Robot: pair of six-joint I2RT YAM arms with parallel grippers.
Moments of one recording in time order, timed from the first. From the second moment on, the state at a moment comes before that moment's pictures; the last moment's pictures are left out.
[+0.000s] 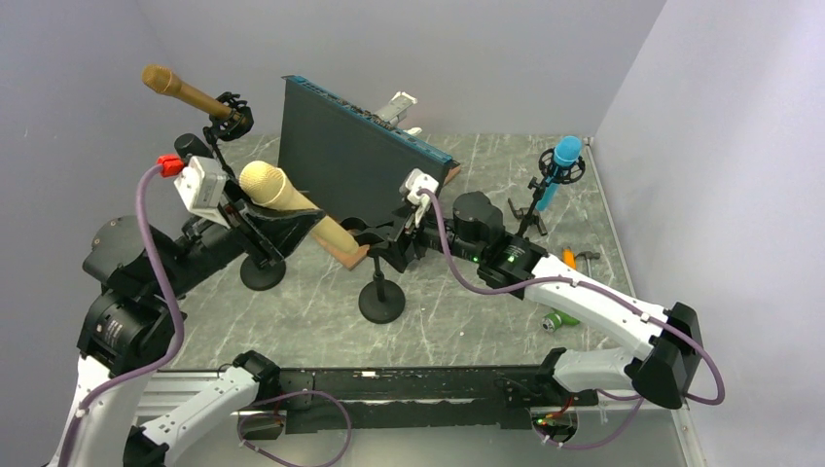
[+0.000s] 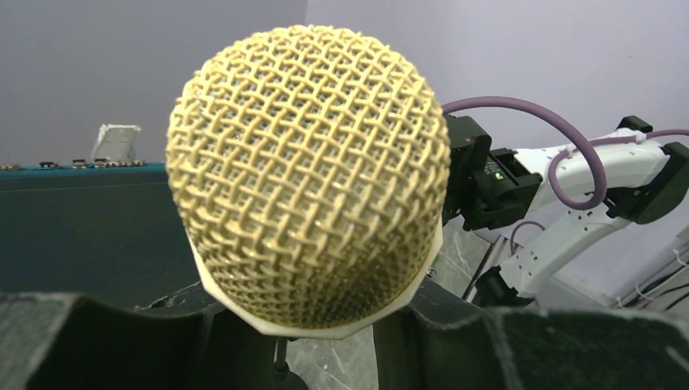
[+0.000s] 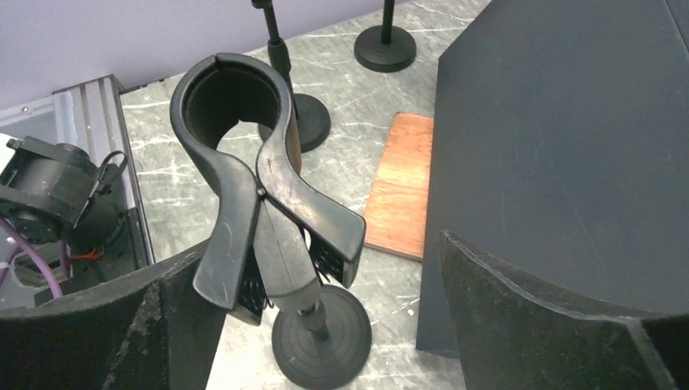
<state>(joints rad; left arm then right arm) -0.53 0.73 1.42 -0.50 0.37 -0.26 0.90 1.23 1.04 0.04 -0.23 -0.03</state>
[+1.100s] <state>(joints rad) -0.75 1.15 1.41 -0.24 0.67 -0.44 0.89 0.83 1.11 -0.56 0.00 0.57</state>
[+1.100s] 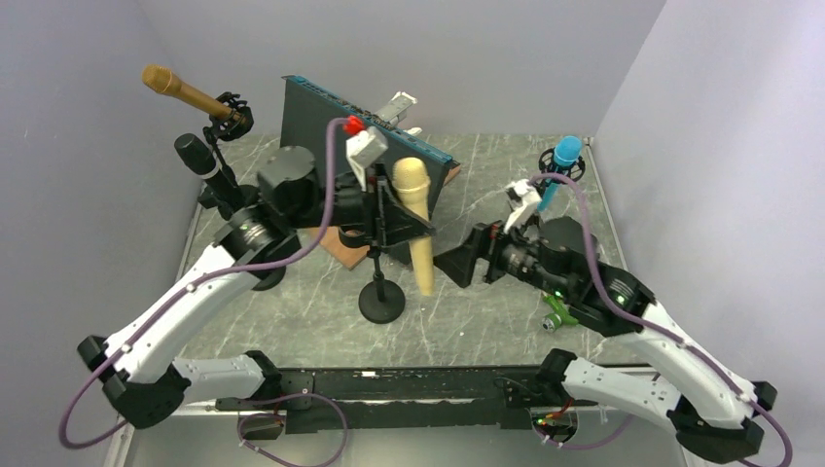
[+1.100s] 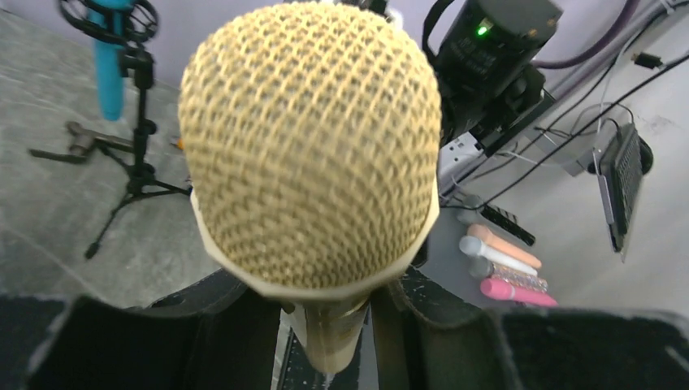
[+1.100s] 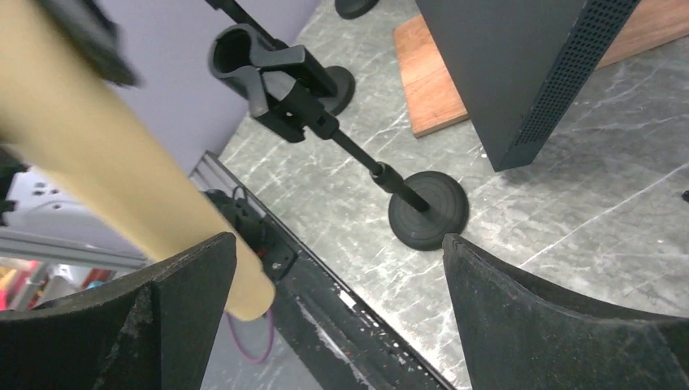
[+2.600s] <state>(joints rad) -0.92 1.20 1.44 -0.27 0.40 -0.42 0.89 0.60 0.83 -0.52 0.20 0.62</state>
